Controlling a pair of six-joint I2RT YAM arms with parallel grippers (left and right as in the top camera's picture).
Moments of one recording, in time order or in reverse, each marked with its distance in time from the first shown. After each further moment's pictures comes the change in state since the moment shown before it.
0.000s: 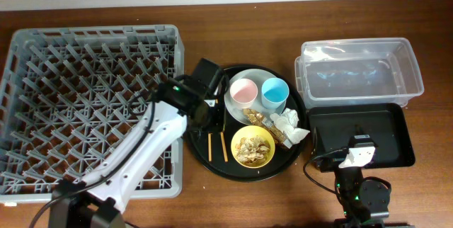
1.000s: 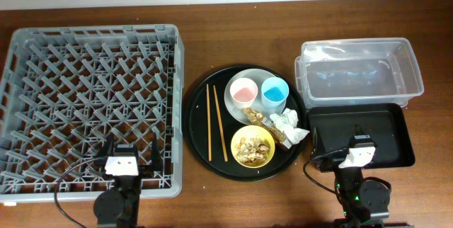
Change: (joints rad) left arm 0.547 -1.604 -1.313 0.948 -0.093 0.480; right arm 0.000 -0.002 0.000 0.000 0.000 0.000
